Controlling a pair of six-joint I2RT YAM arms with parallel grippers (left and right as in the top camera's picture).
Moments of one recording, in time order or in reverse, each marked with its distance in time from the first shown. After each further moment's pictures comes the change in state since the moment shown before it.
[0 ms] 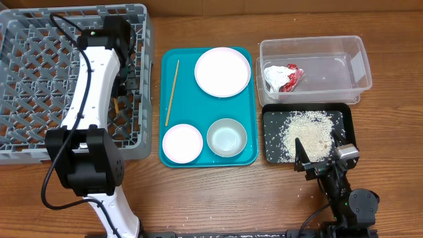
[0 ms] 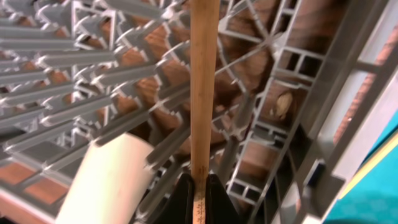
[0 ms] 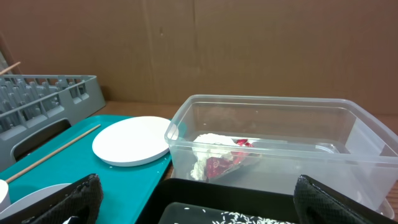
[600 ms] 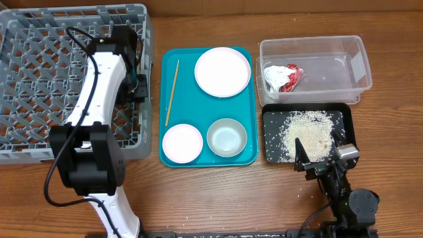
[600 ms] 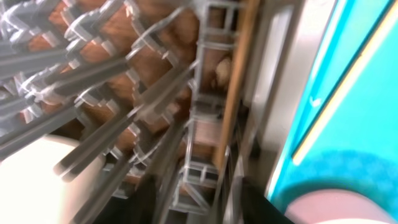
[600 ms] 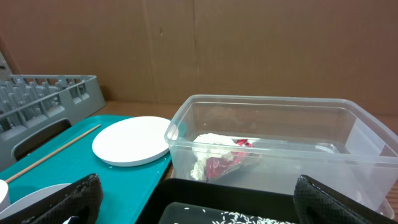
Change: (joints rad) left arm -0.017 0.000 -0.069 0.013 0.179 0.080; right arm 0.000 0.000 0.000 0.000 0.000 0.000
